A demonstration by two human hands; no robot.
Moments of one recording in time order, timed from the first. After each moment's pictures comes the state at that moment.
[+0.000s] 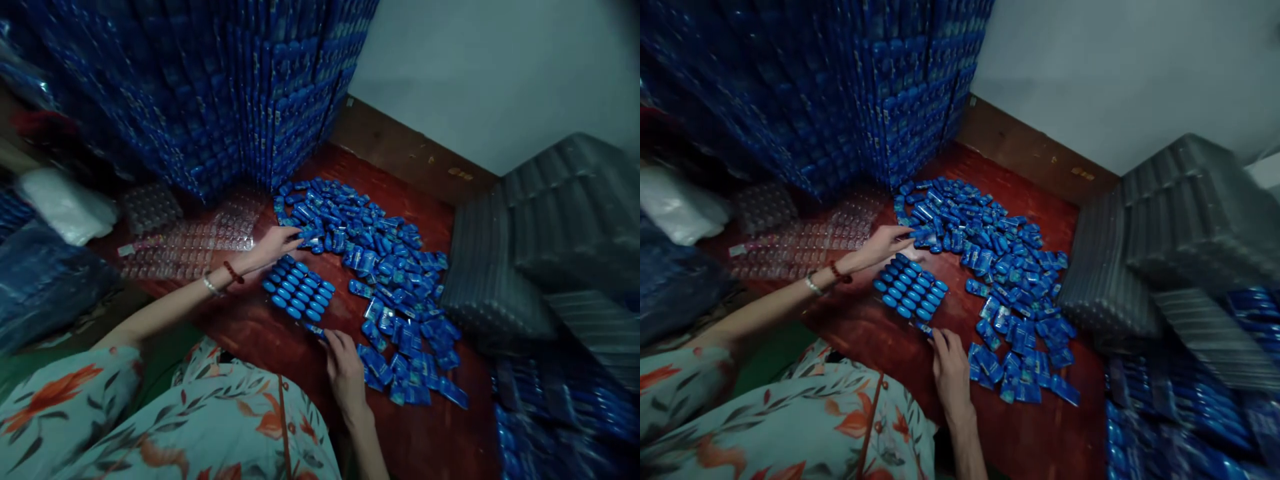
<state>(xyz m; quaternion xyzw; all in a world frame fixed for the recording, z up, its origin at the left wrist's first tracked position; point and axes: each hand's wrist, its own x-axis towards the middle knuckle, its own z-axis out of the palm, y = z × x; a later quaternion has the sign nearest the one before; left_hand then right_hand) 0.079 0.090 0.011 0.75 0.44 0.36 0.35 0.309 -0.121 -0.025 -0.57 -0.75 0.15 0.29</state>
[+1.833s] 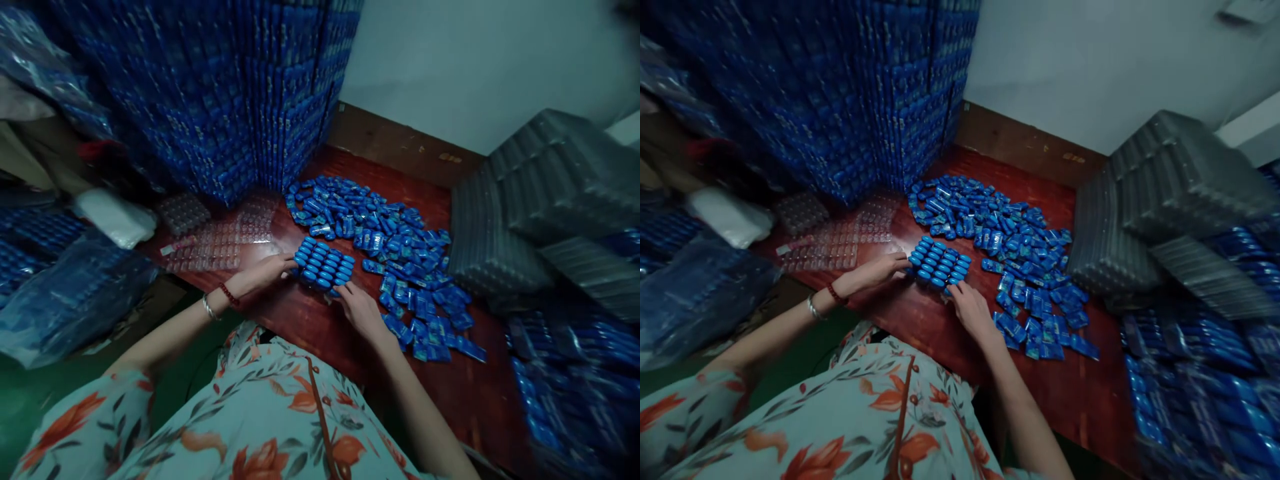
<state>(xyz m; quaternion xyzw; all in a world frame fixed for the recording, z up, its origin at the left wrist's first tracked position) 0.020 -0.004 0.006 0.91 0.32 0.15 0.23 0.288 -0.080 0.000 -0.54 -0.84 0.03 0.01</state>
